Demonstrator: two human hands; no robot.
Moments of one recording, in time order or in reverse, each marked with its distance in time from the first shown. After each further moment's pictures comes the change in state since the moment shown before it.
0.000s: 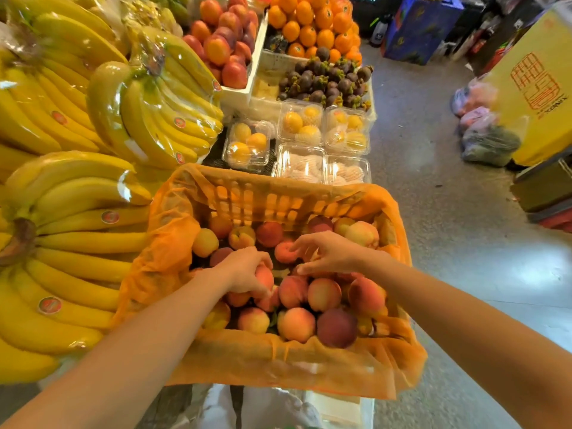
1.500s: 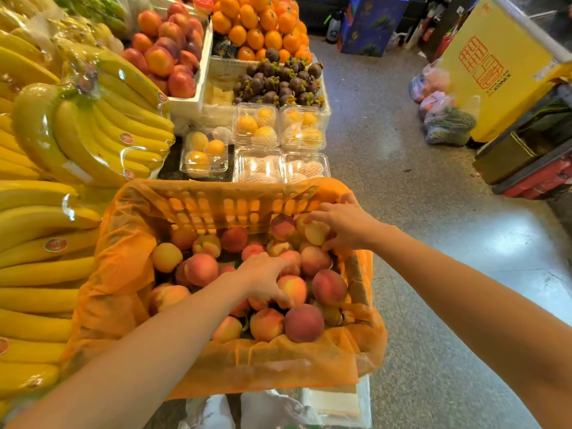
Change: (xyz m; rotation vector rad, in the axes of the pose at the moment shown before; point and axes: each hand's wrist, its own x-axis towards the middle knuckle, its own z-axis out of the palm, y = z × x) left_hand 0.036 0.087 0.014 0.107 -0.110 0.264; right_hand -0.063 0.052 -0.059 -0.687 0.155 0.104
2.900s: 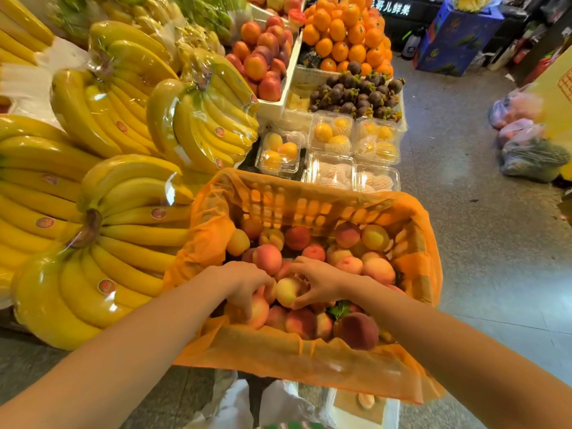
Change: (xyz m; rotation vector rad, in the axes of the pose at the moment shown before) left_hand -0.112 -0.079 -0.012 0.238 -0.298 -0.225; right_hand 0.060 -0.156 0.044 0.599 -0.181 -0.304
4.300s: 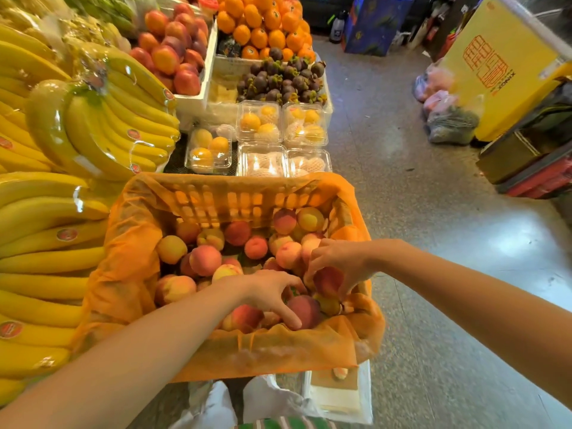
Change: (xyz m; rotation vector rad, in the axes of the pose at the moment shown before) left_hand 0.063 0.116 -0.024 -0.383 0.043 0.323; right_hand -0.132 0.038 -0.073 -0.363 -0.324 0.113
